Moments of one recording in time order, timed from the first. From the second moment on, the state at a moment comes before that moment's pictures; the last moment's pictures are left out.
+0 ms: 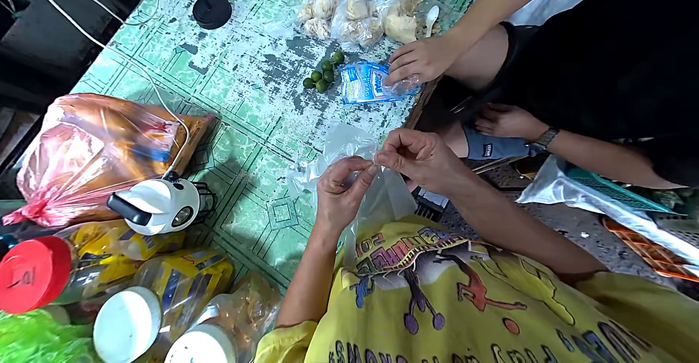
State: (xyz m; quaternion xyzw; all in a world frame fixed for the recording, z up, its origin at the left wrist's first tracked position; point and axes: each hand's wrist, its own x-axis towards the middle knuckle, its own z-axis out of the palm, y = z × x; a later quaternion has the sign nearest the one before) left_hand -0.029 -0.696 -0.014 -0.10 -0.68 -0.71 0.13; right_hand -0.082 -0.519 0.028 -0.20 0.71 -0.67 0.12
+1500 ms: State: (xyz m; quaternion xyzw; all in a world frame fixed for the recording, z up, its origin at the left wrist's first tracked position) left_hand -0.031 -0.731 -0.086 0.10 -0.92 -0.37 0.06; right_hand -0.157 -0.525 0.000 -0.20 0.82 -0.51 0.15
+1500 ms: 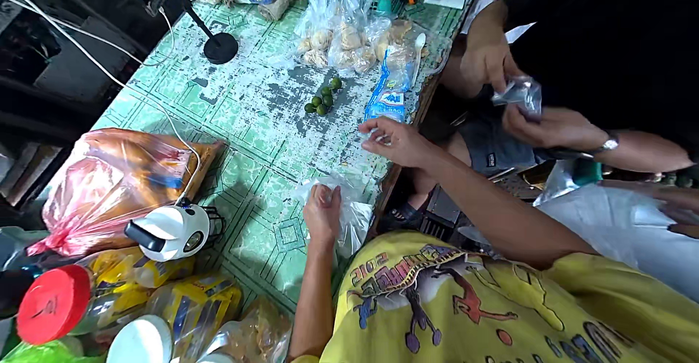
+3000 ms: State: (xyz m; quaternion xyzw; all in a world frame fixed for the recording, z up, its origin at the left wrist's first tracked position) left_hand -0.048 -0.723 -0.112 0.11 -0.91 -0.38 0.14; right_hand -0.263 -0.795 -0.049 -0.45 0.86 -0.19 0.17
